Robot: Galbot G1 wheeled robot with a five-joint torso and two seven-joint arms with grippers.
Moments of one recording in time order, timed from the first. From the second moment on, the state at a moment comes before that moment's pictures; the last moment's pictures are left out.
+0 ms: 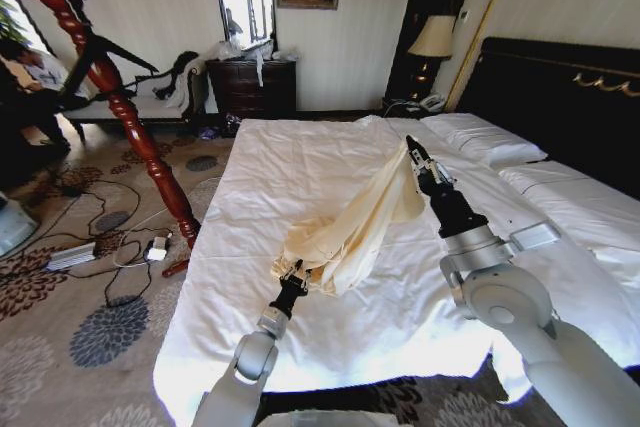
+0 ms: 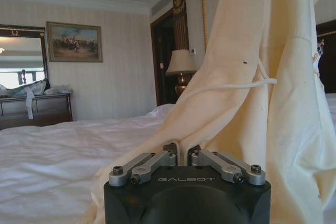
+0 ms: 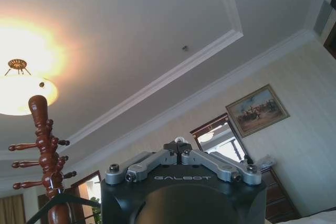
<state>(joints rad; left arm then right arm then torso) 1.33 -1.41 -0.18 -1.79 0.03 -0.17 0.09 -1.14 0.72 0.50 2.37 1.24 0.18 0.20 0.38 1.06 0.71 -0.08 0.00</state>
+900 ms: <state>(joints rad) 1.47 -1.15 -0.50 -2.51 -1.00 0.22 0.14 -1.13 0.74 0.48 2.22 1.19 0.19 0.25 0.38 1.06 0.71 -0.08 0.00</state>
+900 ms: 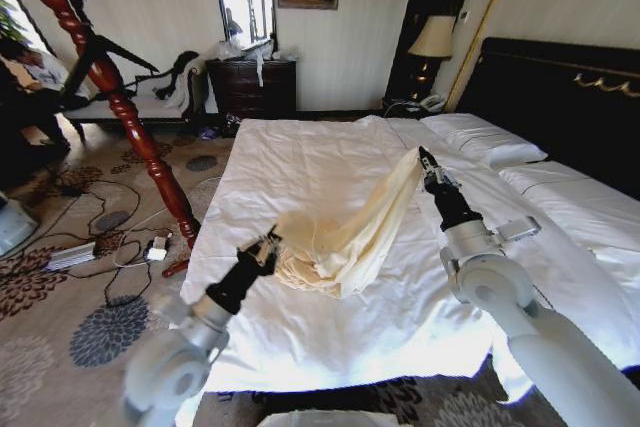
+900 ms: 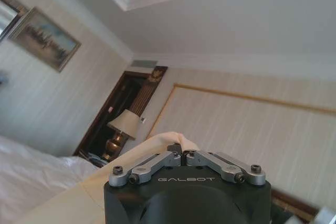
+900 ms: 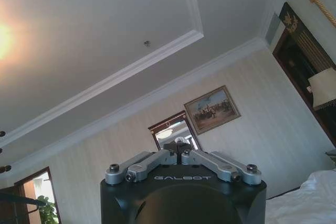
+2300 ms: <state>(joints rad) 1.46 -1.19 -0.45 -2.16 -0.62 0.24 -0.11 -1.20 0.76 0.37 2.27 1.09 0.19 0.18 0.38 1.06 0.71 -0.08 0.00</state>
